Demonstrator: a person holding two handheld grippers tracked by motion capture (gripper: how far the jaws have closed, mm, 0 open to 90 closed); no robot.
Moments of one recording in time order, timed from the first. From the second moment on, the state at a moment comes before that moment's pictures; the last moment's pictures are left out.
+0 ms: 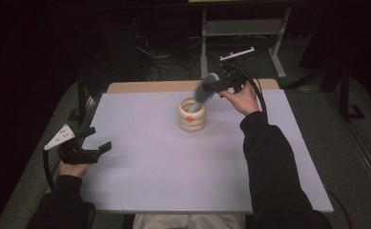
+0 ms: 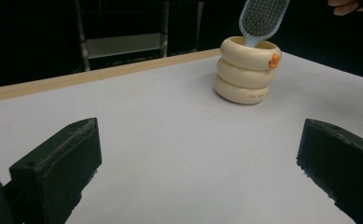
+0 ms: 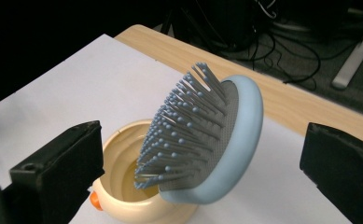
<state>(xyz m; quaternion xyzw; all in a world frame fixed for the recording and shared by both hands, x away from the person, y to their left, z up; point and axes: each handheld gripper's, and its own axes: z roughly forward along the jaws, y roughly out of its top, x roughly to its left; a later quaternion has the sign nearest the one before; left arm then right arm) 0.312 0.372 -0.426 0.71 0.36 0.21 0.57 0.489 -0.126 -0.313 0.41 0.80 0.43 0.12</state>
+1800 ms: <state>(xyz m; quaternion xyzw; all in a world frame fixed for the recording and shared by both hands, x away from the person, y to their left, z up) 0.311 0.370 -0.428 0.71 0.35 0.21 0.57 0.409 -0.222 -0.313 0.40 0.76 0.48 0.16</state>
